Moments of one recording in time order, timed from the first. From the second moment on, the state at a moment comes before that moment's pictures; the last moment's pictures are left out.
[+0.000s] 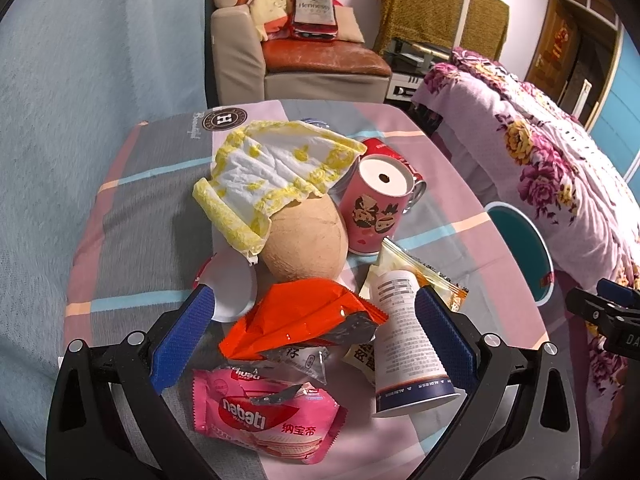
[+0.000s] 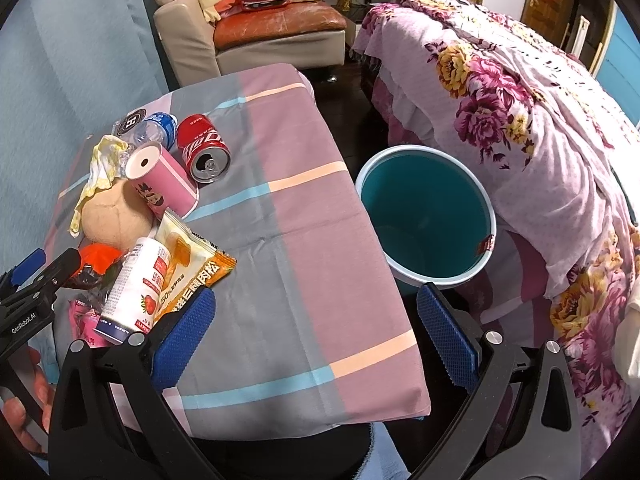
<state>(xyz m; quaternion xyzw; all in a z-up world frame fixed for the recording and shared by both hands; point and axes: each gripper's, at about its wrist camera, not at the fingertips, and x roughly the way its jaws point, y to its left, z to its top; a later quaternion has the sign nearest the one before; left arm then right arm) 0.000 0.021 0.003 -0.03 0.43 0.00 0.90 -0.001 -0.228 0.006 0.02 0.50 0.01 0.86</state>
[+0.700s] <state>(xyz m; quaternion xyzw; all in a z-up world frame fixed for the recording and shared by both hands) -0.006 0.042 -0.004 -0.05 0.44 0.00 0.90 0.000 -0.210 0.001 0.02 0.52 0.03 0.85</state>
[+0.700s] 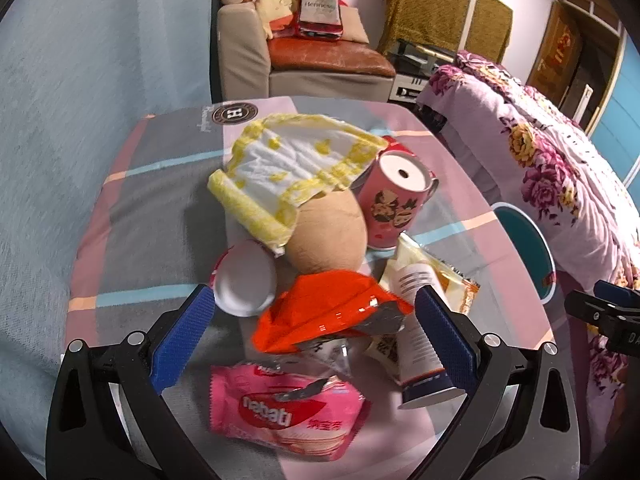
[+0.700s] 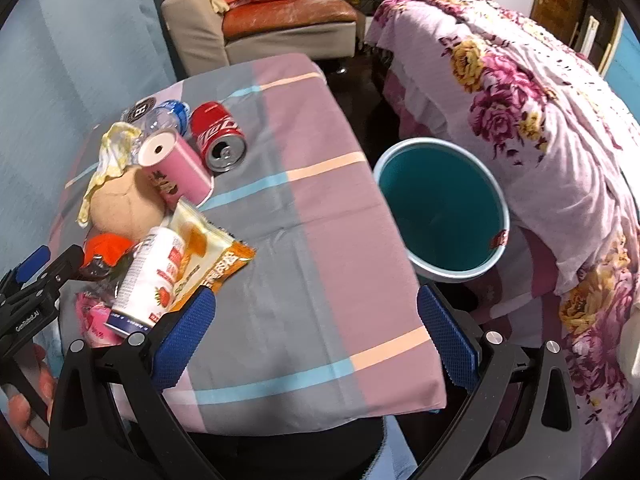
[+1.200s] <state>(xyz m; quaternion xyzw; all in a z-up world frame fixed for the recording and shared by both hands) -0.026 0.084 -0.034 -0.05 0.49 -0.01 0.87 0.011 -0.165 -0.017 0.05 0.58 0.12 0.81</state>
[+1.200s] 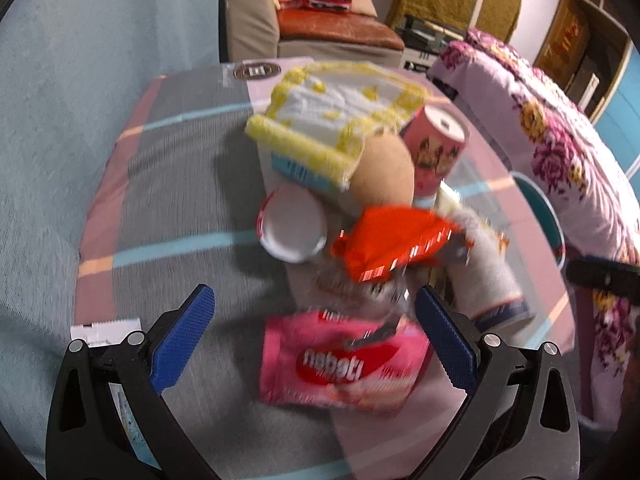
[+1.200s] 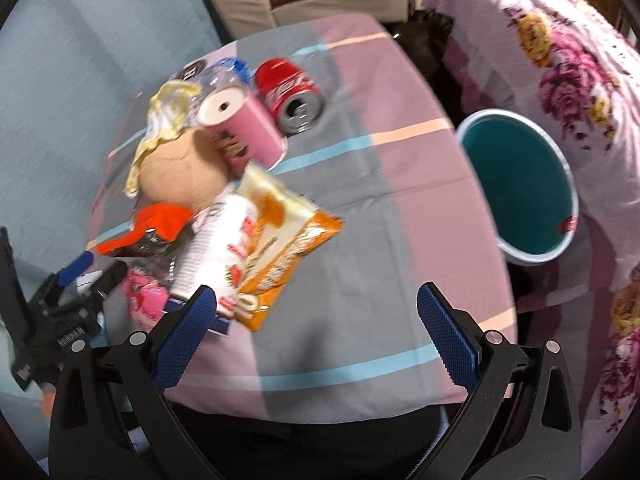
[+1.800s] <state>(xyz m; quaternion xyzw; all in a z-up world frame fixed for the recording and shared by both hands) -0.035 0.092 -0.093 -0.05 0.54 -0.06 0.84 0.038 -0.091 -0.041 0.03 0.63 0.21 0.75</state>
